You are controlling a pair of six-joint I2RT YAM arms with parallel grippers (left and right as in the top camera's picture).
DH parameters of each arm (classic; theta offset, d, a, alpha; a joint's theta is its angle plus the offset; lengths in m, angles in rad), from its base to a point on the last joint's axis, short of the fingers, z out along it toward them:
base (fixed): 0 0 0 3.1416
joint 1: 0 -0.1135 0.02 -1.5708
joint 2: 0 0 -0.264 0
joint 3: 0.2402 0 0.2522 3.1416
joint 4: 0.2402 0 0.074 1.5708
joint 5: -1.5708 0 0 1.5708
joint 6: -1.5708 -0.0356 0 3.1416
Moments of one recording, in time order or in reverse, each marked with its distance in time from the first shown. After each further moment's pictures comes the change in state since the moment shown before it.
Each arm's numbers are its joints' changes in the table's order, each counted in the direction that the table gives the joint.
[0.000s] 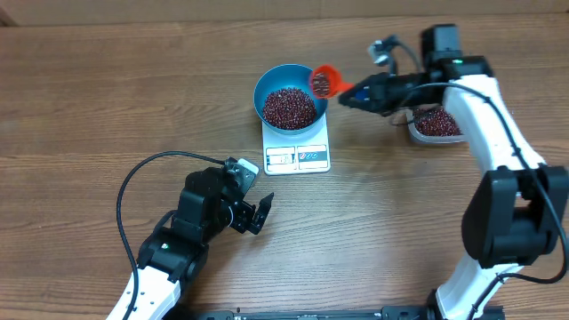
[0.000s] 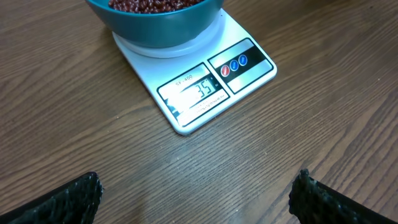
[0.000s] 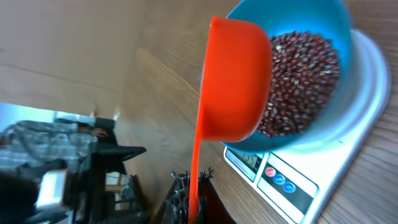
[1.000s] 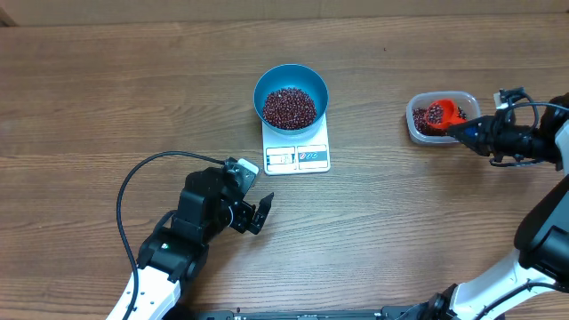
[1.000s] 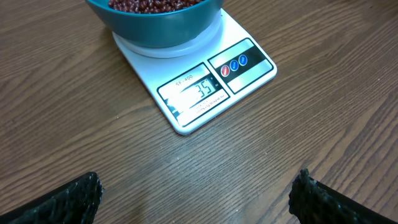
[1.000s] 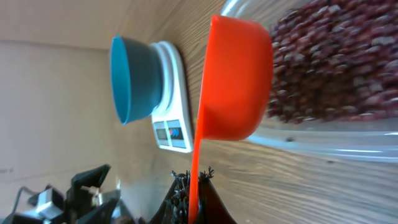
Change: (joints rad) left arm 0.000 0.000 0.000 0.000 0.000 0.000; right arm 0.626 0.000 -0.180 0.316 -0.002 0.286
